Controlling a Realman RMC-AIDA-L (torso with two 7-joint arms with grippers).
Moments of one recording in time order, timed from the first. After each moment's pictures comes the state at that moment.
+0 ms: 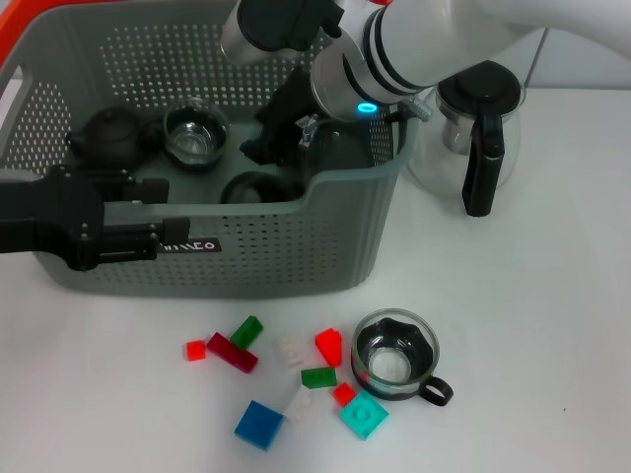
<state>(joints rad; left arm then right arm) -0.39 -2.08 0.59 1.16 2.02 1.86 -1.70 1.25 2.11 -1.69 -0.54 -2.19 -0.74 2.24</state>
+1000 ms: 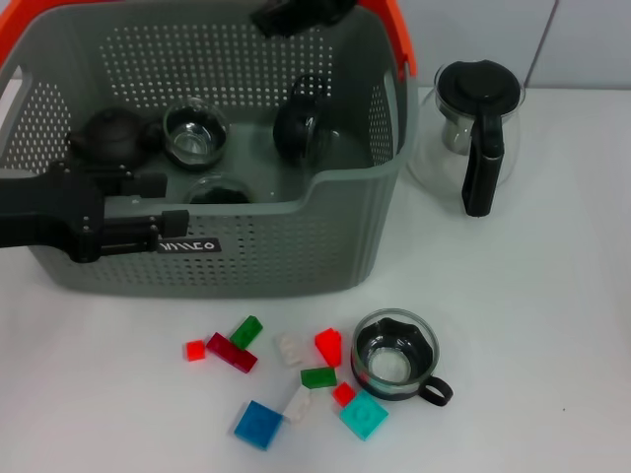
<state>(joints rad) -0.40 -2.08 0.59 1.14 2.02 1.83 -1.70 1.03 2.08 -1.17 -1.43 -2.32 -1.54 2.52</state>
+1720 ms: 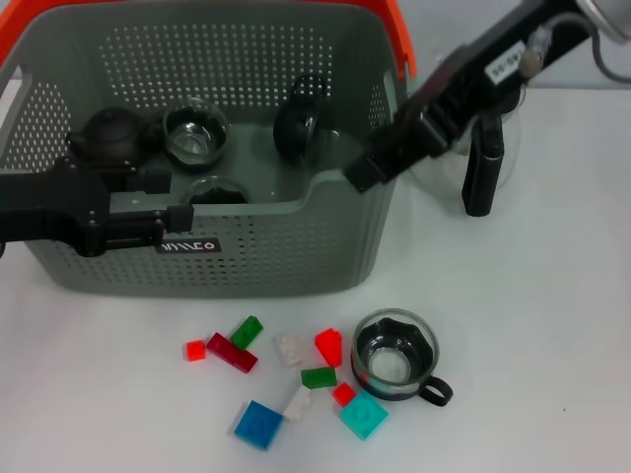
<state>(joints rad) -0.41 -2.07 0.60 1.13 2.02 1.81 -1.71 1.04 2.06 -1.07 -1.43 -2.31 -1.98 2.65</state>
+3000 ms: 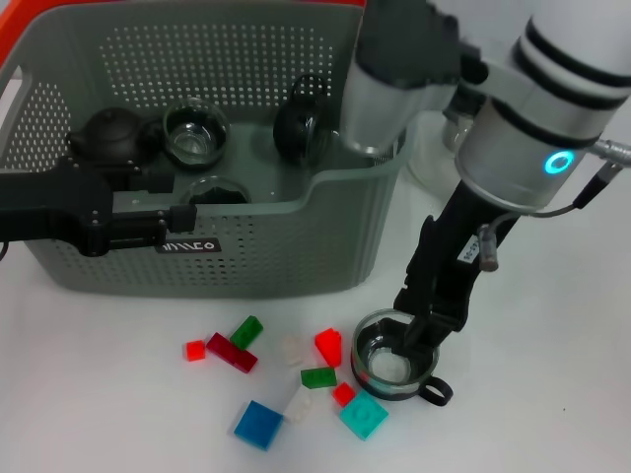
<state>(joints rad) -0.42 -2.07 0.60 1.12 2.02 1.81 -1.70 1.07 2.10 -1.45 -1.15 -2.44 -1.90 2.39</state>
